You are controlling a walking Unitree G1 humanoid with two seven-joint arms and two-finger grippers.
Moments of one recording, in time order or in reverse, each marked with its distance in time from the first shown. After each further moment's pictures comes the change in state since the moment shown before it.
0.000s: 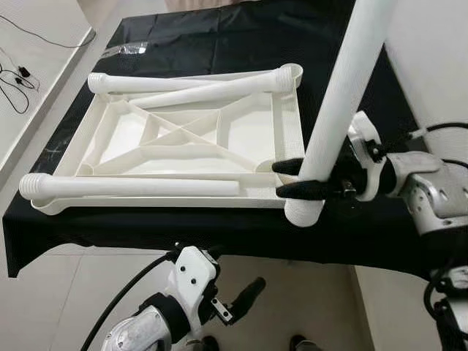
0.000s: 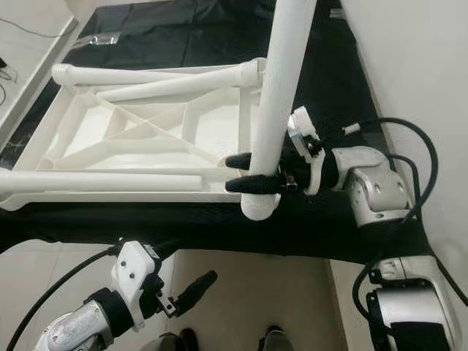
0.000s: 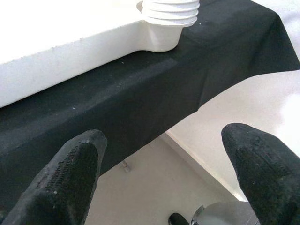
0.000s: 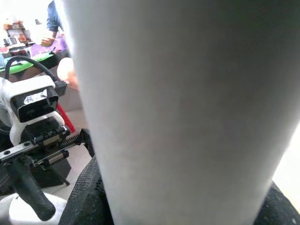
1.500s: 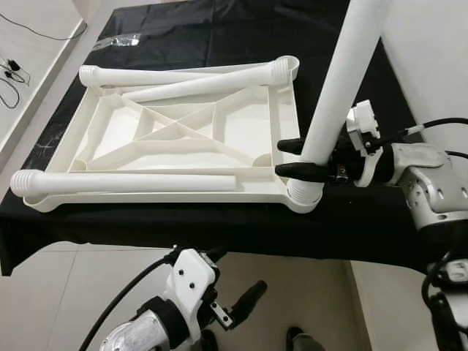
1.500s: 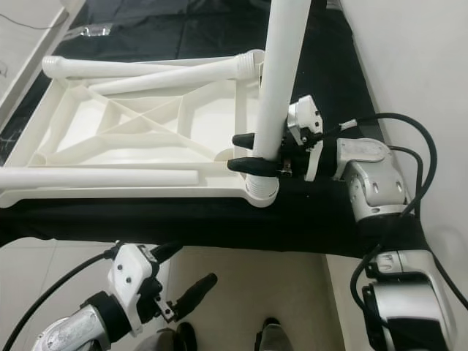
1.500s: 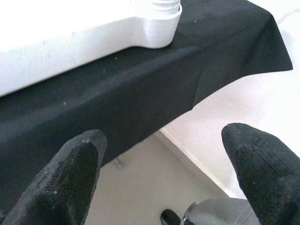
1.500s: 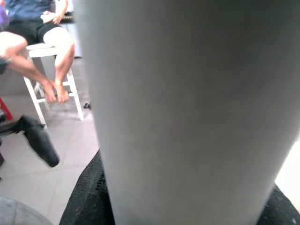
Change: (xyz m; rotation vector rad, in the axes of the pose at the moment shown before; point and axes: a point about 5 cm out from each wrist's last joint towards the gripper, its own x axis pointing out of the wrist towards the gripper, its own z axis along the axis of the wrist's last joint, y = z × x) left arm -0.004 -0.002 0.003 -0.008 -0.001 0.000; right arm -0.003 0.008 0.000 -0.197 0.040 -0.168
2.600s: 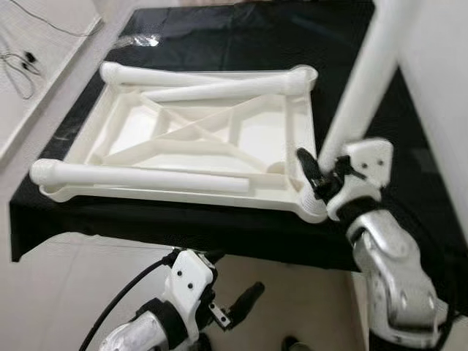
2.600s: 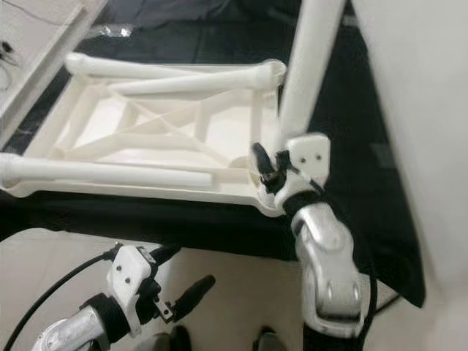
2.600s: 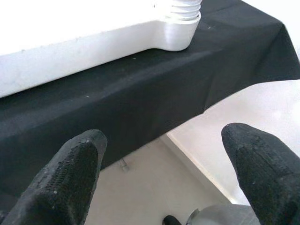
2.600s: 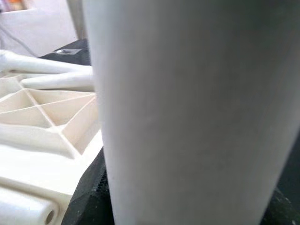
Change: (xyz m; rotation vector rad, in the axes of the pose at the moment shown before) left arm 0.003 0.004 -0.004 -0.005 0.010 0.009; right arm 0.025 0.062 -0.021 0.218 0.019 -1.196
